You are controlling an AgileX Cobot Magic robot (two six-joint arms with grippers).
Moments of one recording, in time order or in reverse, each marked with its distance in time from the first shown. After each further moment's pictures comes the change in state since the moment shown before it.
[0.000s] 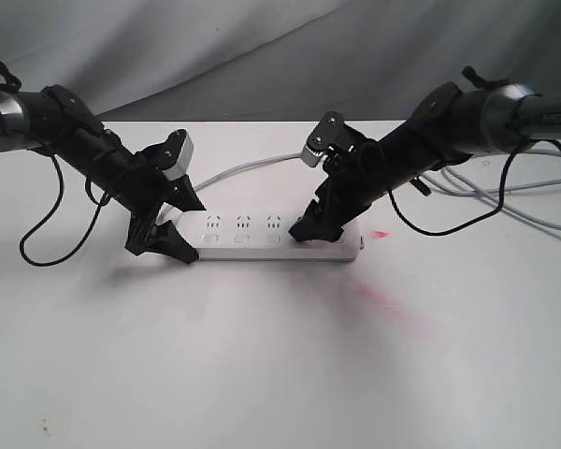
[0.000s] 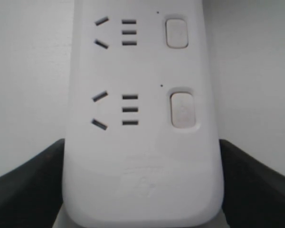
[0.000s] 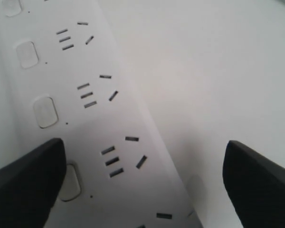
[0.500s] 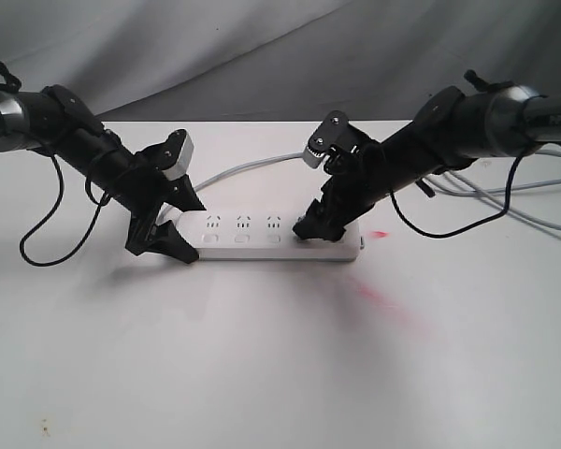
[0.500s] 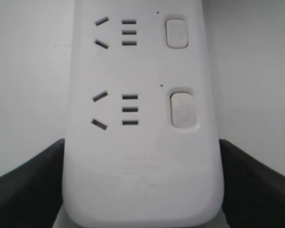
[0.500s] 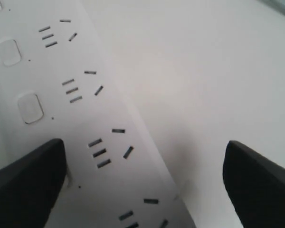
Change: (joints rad) left arm 0.000 0.000 0.000 -0.002 0.000 0.000; right arm 0.008 -0.042 0.057 0.004 -0.088 -0.001
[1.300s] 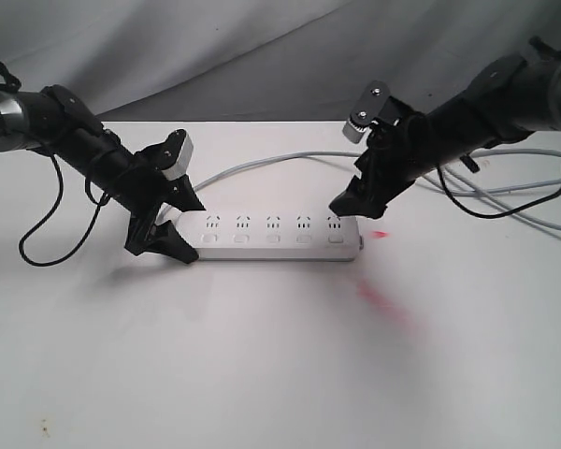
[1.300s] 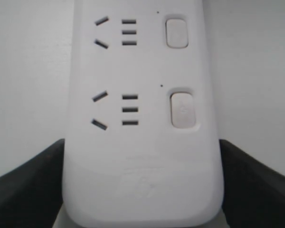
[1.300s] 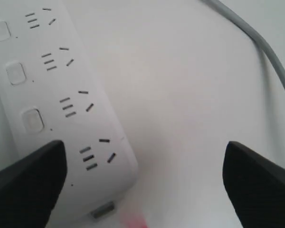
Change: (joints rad) left arm 0.000 0.000 0.000 0.000 0.000 0.000; right arm -0.106 -0.107 0.028 0.031 0.085 -0.115
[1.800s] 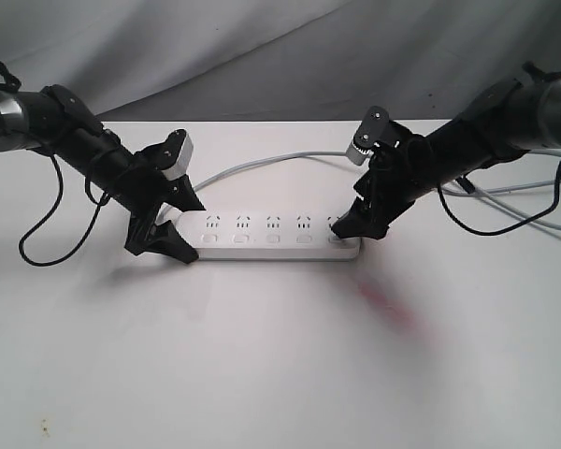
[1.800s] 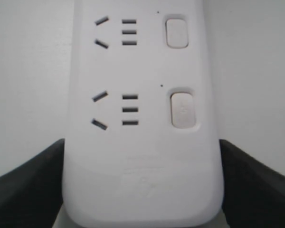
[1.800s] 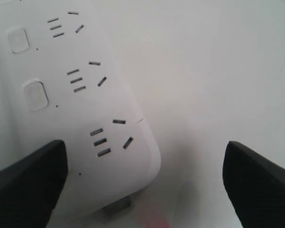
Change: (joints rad) left arm 0.000 0.000 0.000 0.002 0.000 0.000; right arm -0.011 0.073 0.000 0.030 0.038 -0.062
